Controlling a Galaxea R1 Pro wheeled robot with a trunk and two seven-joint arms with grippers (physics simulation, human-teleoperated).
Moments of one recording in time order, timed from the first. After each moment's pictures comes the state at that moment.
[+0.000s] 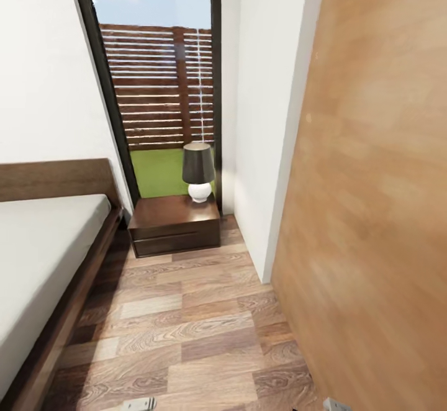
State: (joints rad) left arm -0.41 0.02 0.21 -0.02 -0.08 -0.28 -0.11; right arm -0.42 -0.11 -0.19 -0.04 -0.17 -0.07 0.40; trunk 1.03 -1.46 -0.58
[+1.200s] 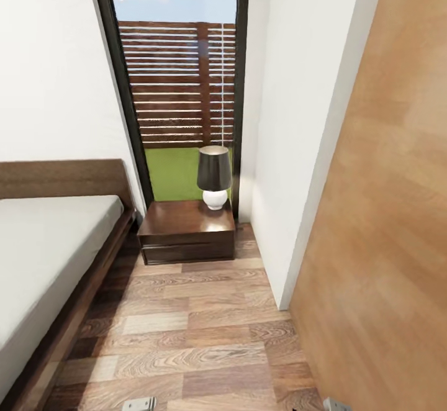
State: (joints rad) left arm -0.41 0.02 0.21 -0.02 -0.08 -0.28 -0.11; right arm -0.42 -0.11 -0.19 -0.04 -0.17 -0.07 0.40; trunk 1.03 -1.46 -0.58
